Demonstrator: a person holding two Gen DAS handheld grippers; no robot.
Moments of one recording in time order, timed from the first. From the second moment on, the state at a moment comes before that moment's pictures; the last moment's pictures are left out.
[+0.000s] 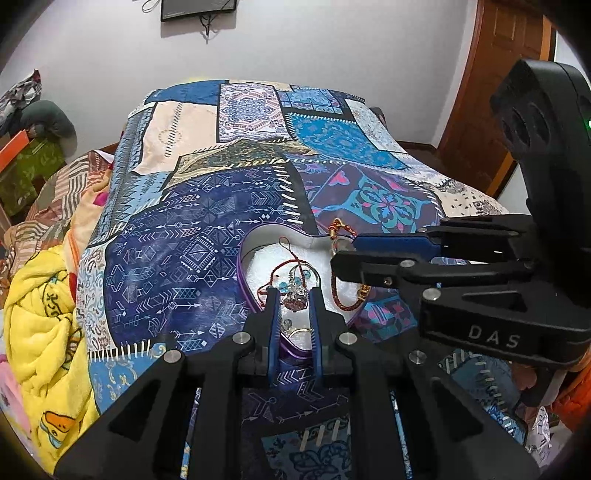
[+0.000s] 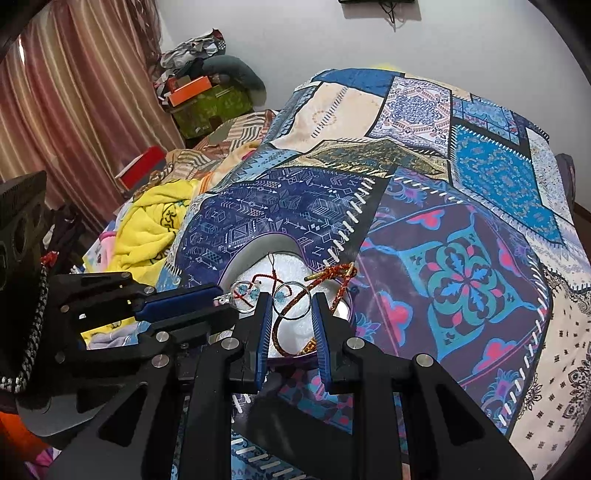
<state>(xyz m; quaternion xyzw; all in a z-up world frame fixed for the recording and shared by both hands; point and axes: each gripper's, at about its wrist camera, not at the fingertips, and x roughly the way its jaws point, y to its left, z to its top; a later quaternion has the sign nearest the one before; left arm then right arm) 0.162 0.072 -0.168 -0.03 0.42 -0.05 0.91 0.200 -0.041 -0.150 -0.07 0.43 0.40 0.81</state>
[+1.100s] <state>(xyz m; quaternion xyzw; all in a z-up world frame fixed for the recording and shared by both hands) 0.147 0.061 -0.114 -0.02 0.37 -0.04 0.93 0.190 -0.078 -0.112 -0.07 0.40 0.37 0.84</state>
